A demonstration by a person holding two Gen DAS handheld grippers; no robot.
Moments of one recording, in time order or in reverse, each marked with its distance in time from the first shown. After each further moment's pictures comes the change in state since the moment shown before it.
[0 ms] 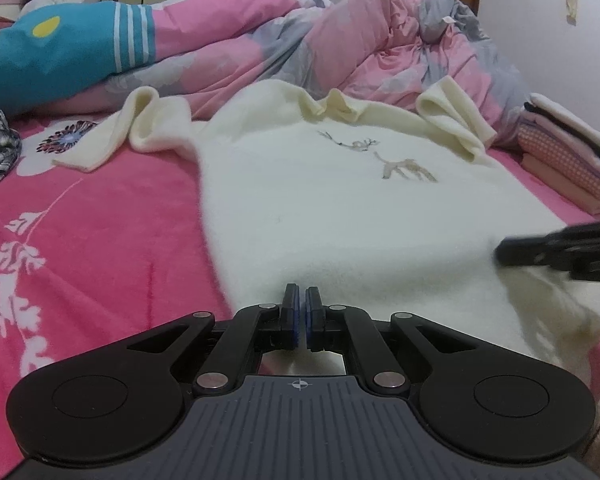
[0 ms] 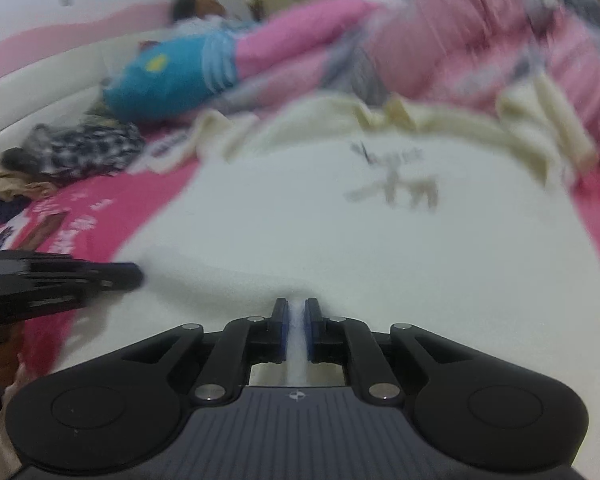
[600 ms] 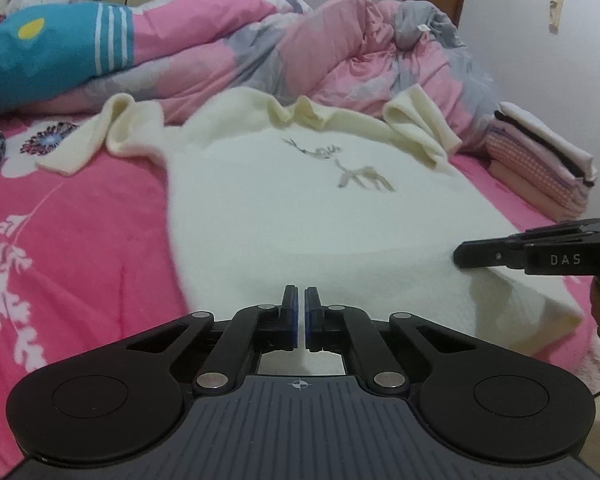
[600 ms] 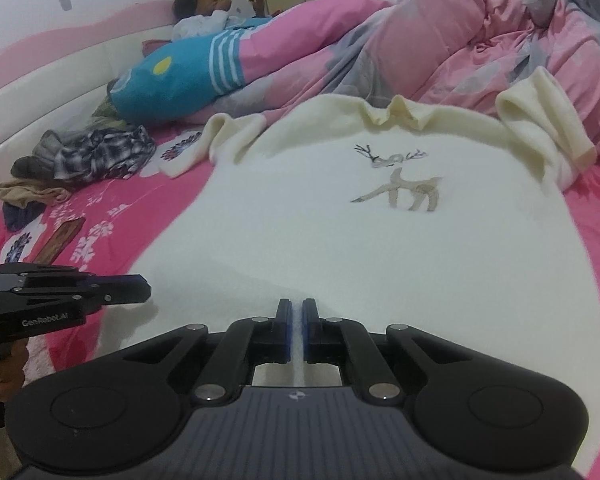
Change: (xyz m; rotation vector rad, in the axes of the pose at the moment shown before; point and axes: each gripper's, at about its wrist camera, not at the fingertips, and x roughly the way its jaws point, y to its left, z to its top) left arm -0.023 -0.024 0.011 -0.019 0.015 -0.070; right arm -0.011 -0.007 0.016 0.061 0.069 0.018
